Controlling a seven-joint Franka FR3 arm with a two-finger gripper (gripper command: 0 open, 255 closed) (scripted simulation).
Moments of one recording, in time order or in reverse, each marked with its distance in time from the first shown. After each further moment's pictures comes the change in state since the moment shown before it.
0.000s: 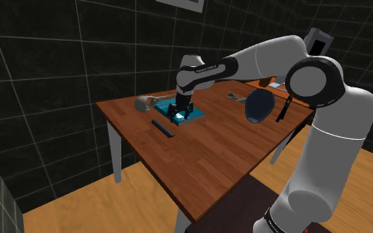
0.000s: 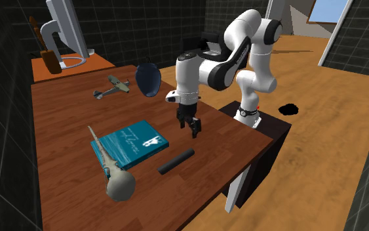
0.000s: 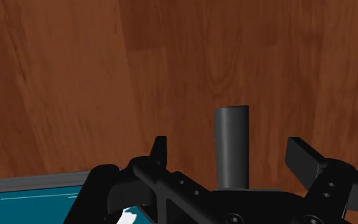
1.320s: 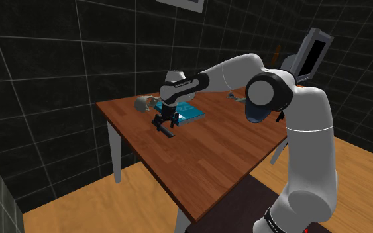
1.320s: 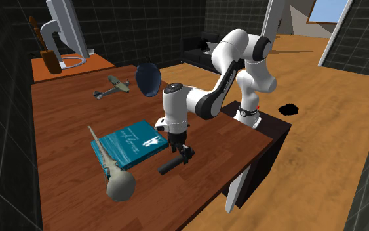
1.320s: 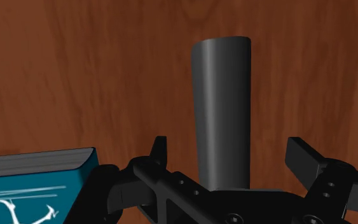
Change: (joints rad) arm 0.004 0.329 0.023 0.247 0.044 0.070 -0.011
